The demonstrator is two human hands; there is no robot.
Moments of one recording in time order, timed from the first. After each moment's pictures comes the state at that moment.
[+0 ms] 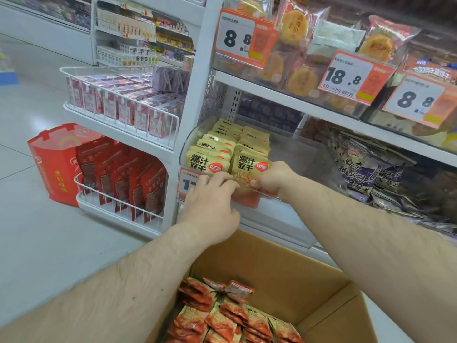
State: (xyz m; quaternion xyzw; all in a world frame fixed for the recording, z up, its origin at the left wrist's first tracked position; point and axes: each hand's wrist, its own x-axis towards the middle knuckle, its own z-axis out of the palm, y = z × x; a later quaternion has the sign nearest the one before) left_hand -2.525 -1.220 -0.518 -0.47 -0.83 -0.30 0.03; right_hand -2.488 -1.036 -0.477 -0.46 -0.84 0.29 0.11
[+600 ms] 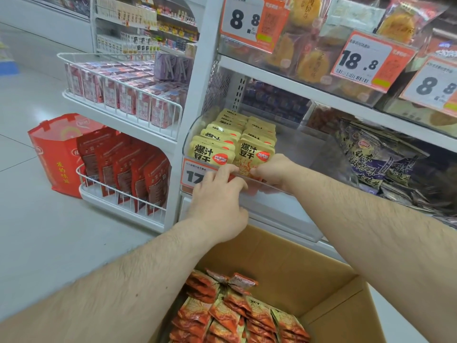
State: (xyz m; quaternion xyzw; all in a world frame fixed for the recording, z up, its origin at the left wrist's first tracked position) left_hand -2.519 -1.220 -0.522 -0.47 -0.83 -0.31 0.00; right_hand -2.496 -1.040 -0.479 -0.46 -0.81 0.37 0.07
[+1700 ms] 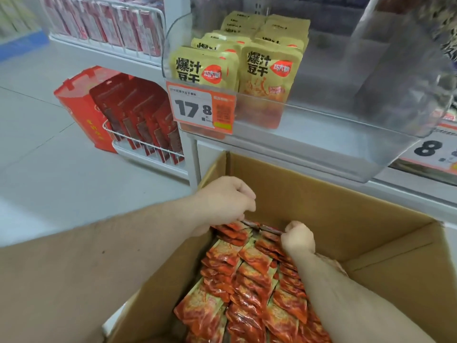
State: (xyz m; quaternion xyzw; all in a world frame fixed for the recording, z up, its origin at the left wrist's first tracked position) left_hand -2.496 -1.212 -0.592 -0.26 -0.80 -0.34 -0.42; right_hand -2.378 -1.037 -0.811 -0.59 -0.75 0.30 -0.03
